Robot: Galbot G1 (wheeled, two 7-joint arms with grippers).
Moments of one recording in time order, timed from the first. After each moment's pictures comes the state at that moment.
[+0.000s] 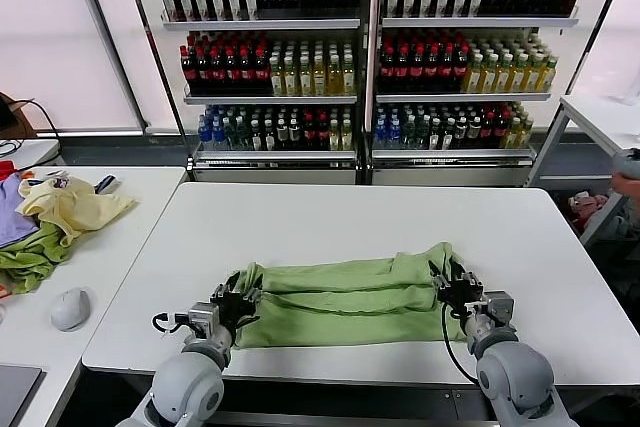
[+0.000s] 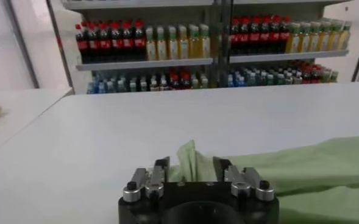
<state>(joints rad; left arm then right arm) 1.19 -1.14 -0.20 -1.94 -0.48 0.47 -0.39 -1.24 1.22 0.51 1.94 0.36 -0.48 0.06</state>
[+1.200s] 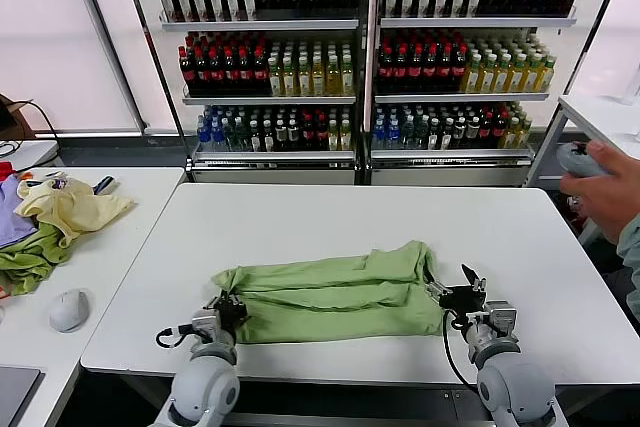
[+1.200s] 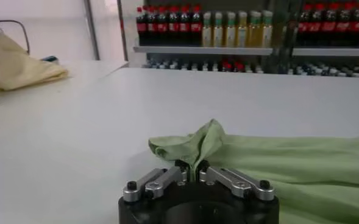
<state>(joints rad) 1.20 -1.25 -0.30 -1.82 -0.46 0.46 -0.48 -1.27 1.23 0.51 1.96 0.34 -0.45 0.06</state>
